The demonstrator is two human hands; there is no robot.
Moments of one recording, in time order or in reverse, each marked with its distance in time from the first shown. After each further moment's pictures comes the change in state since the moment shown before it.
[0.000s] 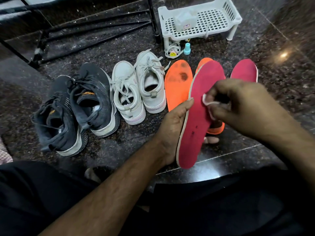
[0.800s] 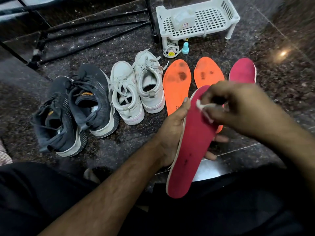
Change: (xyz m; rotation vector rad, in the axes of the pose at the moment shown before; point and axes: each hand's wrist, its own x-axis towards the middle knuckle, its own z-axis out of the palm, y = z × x) left_hand -0.003 -0.002 -0.001 0.077 -0.125 -0.135; right_hand -0.002 -0.007 -0.002 0.129 -0.042 0.014
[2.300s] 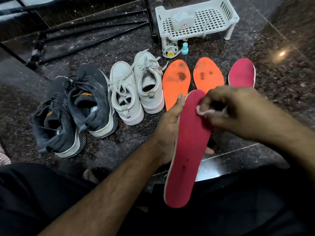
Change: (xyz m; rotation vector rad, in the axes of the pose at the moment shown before) left_hand 0.000 0.005 -0.005 -0.046 0.011 0.006; right_hand -0.002 0.007 0.000 -0.015 -0.107 -0.026
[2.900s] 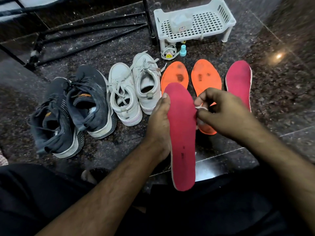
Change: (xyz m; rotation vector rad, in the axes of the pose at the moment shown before) left_hand 0.012 0.002 -0.011 -0.111 0.490 0.273; right_hand 0.014 0.005 0.036 0.220 0.180 0.358
